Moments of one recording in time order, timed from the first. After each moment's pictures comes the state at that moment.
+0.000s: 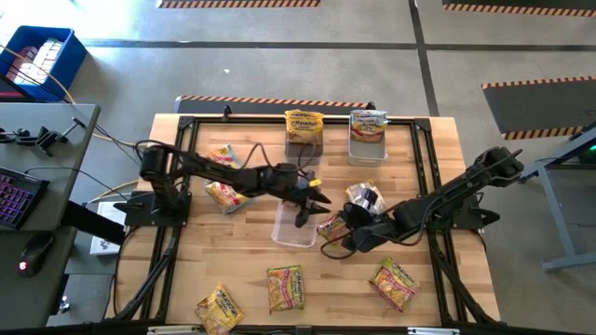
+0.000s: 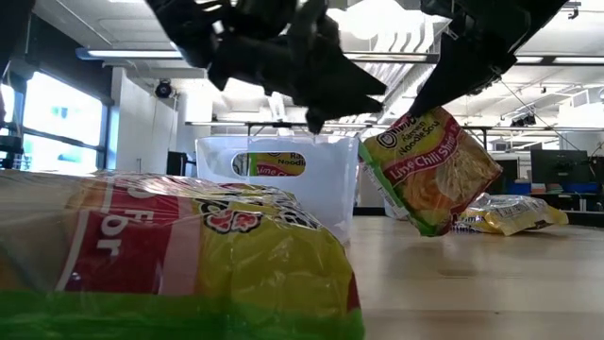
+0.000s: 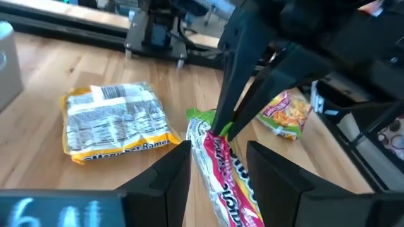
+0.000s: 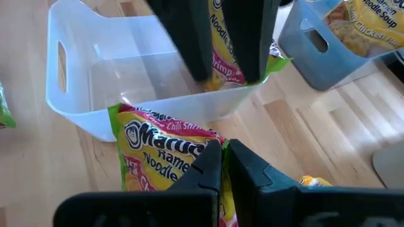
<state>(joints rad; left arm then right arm) 0.04 1.85 1.05 0.46 0.26 -0.18 0.46 1.44 0.90 -0.46 0.68 0.60</state>
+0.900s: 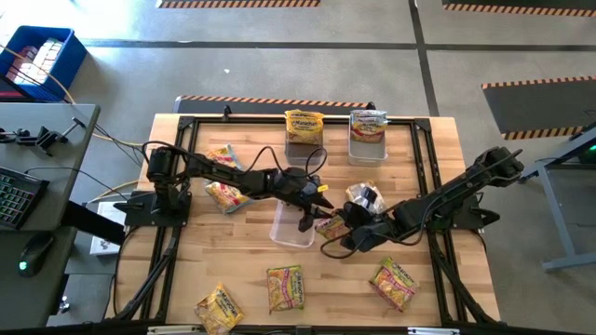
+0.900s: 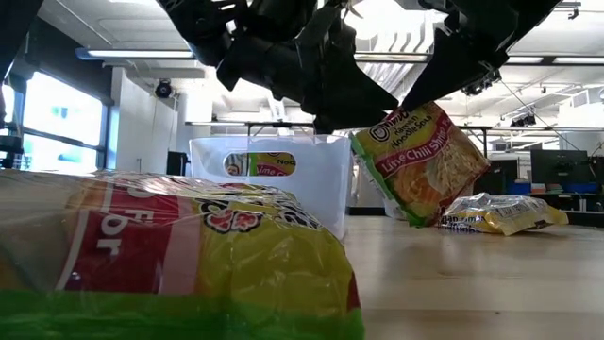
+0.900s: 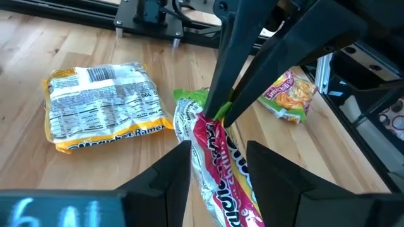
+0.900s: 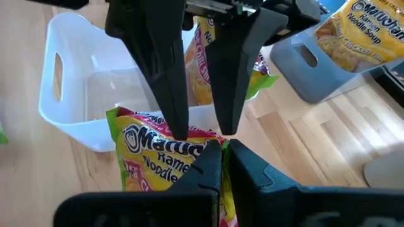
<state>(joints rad) 0.02 1.91 1.12 0.36 0.26 -0.15 0.46 1.44 0.90 -0.43 0.73 0.58</state>
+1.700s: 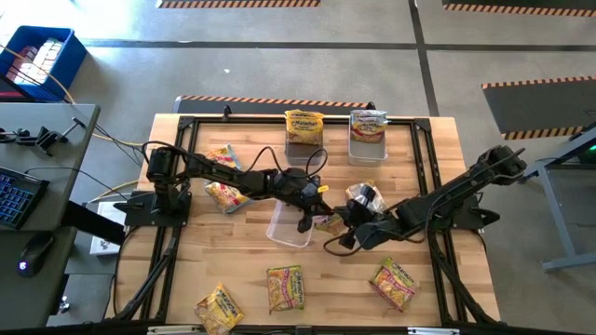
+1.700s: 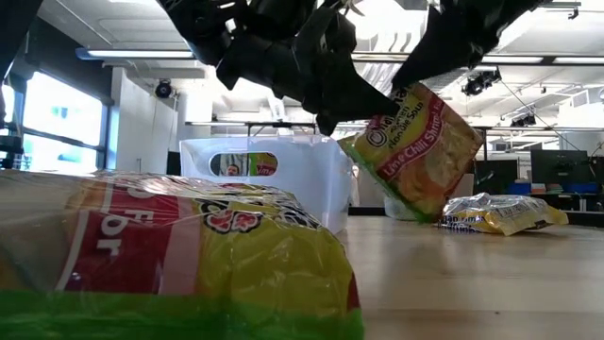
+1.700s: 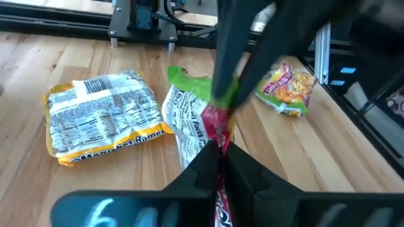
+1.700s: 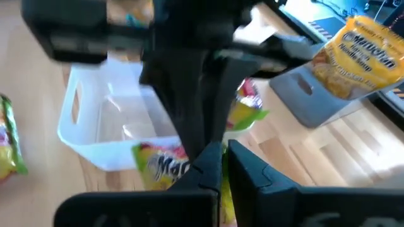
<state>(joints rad) 0.01 1.91 1.12 0.36 0.26 -0.07 0.46 1.39 0.90 -0.34 0.77 0.52</state>
